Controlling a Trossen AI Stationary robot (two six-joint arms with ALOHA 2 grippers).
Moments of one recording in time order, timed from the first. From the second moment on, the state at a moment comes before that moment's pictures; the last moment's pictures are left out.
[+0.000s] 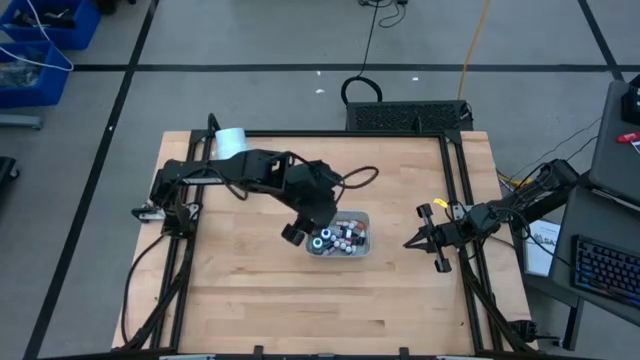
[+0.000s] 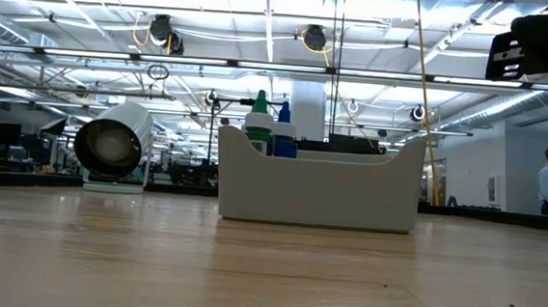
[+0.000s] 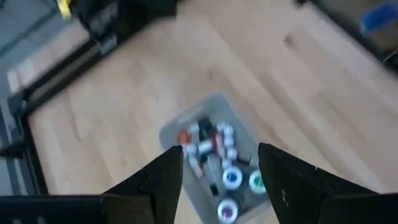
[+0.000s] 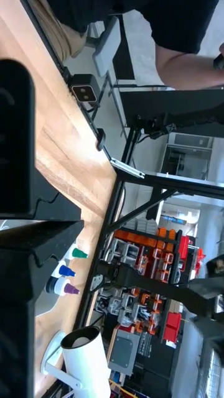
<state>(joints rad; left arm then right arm) -0.08 1.87 2.14 -1.14 0.12 0.53 0.49 0.38 0.02 0.42 0.18 -0.20</state>
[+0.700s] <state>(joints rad) -0.08 1.88 2.14 -1.12 0.13 0.42 0.49 0.38 0.02 0.46 0.18 -0.15</state>
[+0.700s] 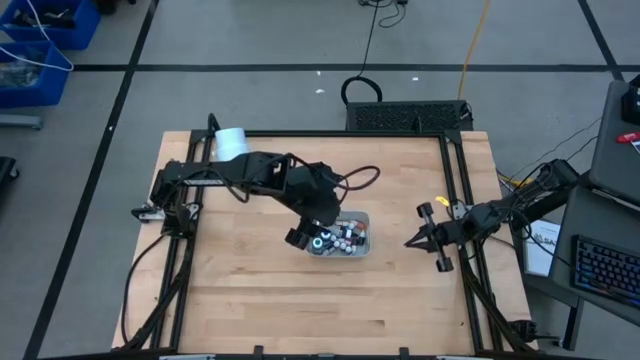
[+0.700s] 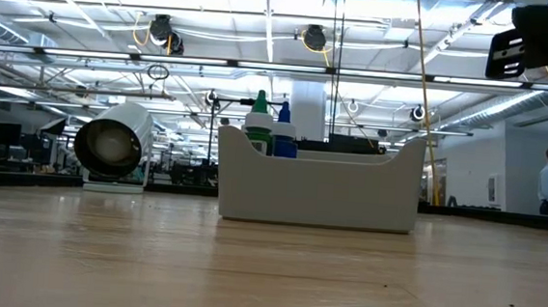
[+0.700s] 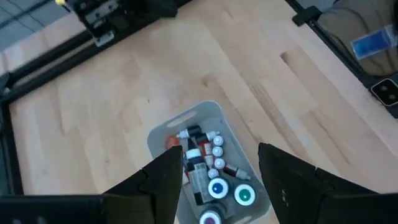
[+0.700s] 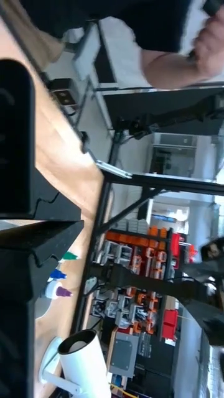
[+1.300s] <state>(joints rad) -0.10 1.88 2.14 -1.12 0.09 0.38 0.49 0.38 0.02 0.48 0.18 -0.14</state>
